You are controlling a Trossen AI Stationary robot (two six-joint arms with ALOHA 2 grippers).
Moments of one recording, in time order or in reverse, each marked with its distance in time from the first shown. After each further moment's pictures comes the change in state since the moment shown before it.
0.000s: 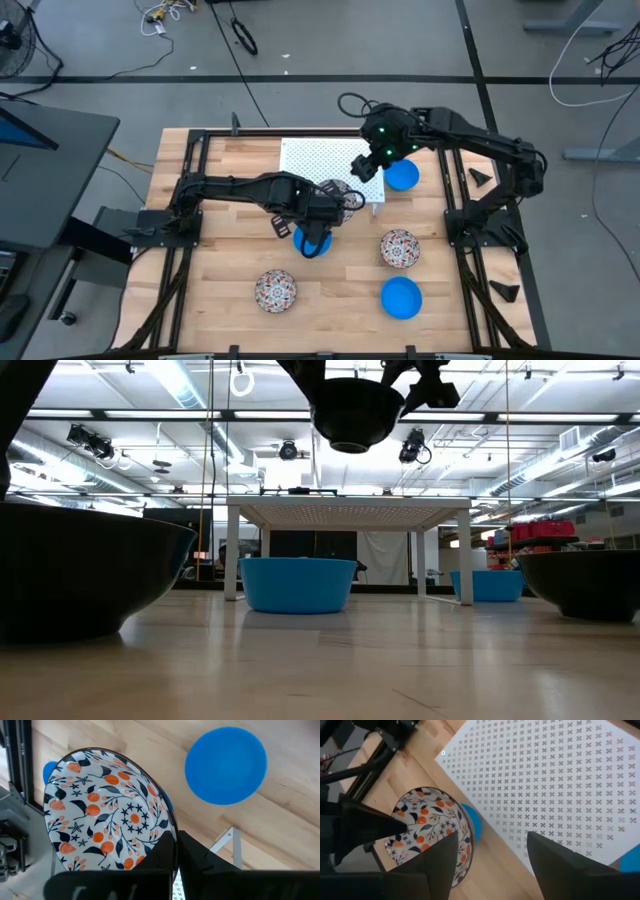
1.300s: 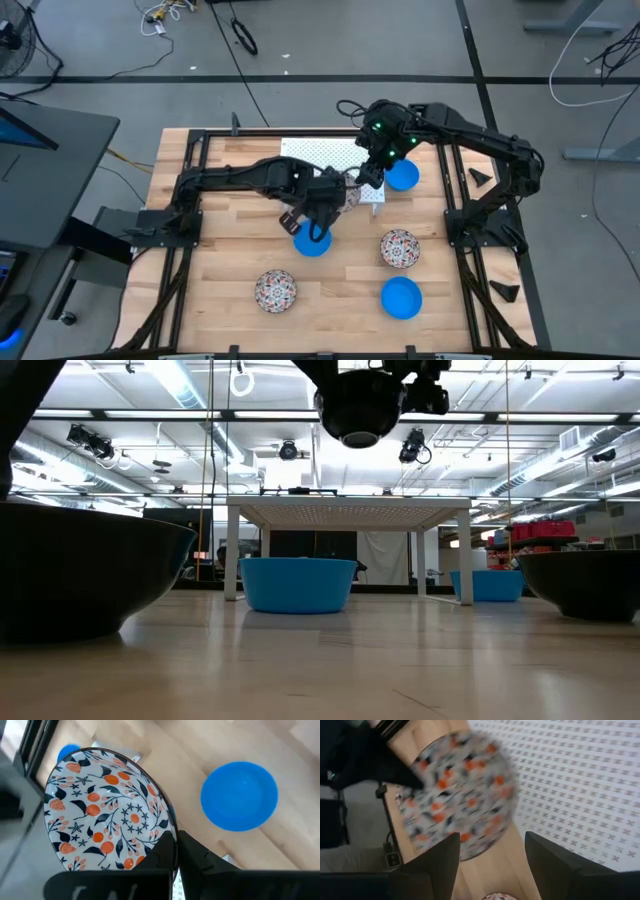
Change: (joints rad) left arm 0.074 -0.002 0.055 0.048 0.102 -0.212; right arm -0.050 0.018 0.000 -0.050 -0.226 -0.305
